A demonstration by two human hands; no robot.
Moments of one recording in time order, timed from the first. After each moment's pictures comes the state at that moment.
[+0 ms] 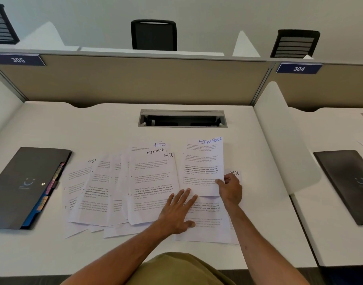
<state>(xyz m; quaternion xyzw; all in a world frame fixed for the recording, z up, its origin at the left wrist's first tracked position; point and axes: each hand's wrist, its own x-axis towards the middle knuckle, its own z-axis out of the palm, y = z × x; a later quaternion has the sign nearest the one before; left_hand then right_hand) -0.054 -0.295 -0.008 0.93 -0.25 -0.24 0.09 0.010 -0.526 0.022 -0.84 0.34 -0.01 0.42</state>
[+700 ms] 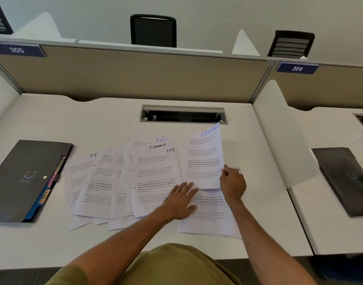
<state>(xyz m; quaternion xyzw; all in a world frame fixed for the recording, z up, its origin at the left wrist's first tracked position) -0.038 -0.288 0.007 0.92 -0.27 -0.24 0.13 -0.003 -0.508 0.053 -0.93 0.26 -0.11 0.24</state>
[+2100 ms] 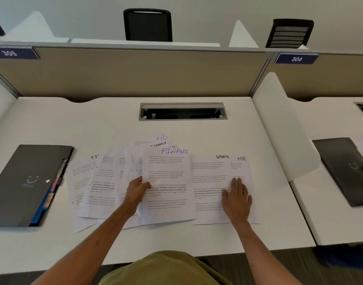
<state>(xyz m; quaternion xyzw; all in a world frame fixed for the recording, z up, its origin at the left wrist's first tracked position) -0.024 -0.158 0.043 0.73 0.25 -0.19 0.61 -0.078 -0.529 -0.018 -0.96 0.22 0.05 0.14</state>
